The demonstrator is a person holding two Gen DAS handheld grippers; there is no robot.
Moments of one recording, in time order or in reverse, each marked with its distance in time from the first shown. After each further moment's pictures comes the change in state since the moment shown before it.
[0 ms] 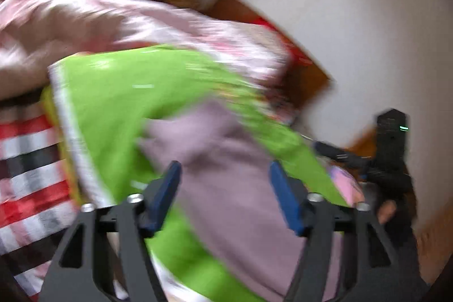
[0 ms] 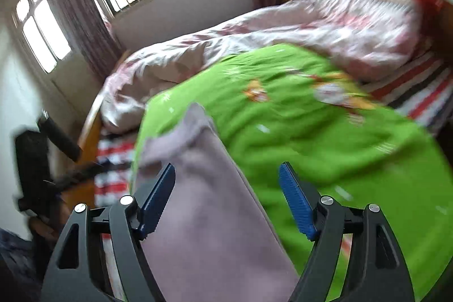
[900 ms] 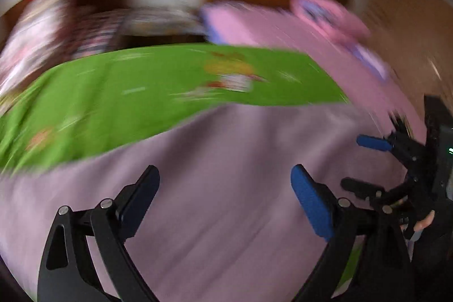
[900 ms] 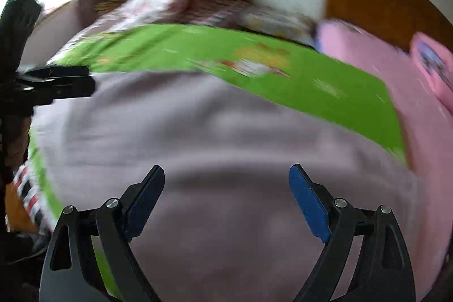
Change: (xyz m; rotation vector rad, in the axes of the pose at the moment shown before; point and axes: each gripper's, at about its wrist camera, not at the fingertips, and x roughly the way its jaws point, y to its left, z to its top) left arm 0.129 -0.388 -0.245 0.901 0.622 -0.305; right arm -0.306 -0.043 -0.401 0.570 -0.029 -0.712
